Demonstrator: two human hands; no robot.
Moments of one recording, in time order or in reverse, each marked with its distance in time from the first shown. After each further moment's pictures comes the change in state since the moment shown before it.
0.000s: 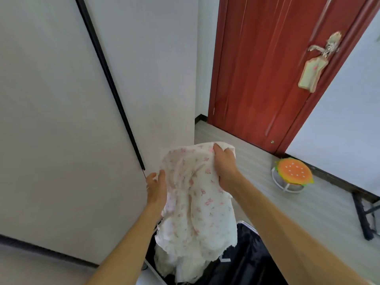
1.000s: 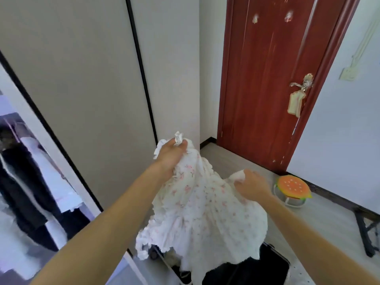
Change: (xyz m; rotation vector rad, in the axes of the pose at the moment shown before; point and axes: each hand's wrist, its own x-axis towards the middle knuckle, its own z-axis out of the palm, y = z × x) left_hand -0.333 0.127 -0.057 0.041 -0.252 0.368; right_hand -0.225 0.008 -0.184 -1.167 0.057 -0.335
